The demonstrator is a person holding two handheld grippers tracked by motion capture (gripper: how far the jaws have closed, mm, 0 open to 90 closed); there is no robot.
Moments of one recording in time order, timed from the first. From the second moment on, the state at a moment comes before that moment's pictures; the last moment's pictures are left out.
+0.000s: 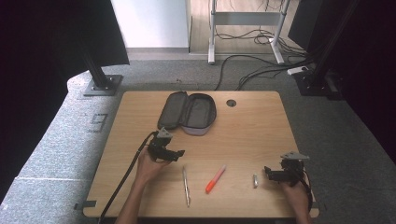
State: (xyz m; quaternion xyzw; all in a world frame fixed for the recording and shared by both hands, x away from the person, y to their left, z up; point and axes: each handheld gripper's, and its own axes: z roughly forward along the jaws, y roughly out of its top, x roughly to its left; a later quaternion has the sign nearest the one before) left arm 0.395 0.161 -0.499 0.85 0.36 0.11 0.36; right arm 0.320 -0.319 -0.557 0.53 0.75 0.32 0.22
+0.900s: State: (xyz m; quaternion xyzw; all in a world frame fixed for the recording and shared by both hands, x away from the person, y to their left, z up) left arm 0.445 0.123 -0.482 0.86 0.35 0.11 0.36; right arm 0.320 -0.319 -0.557 0.53 0.76 0.32 0.22
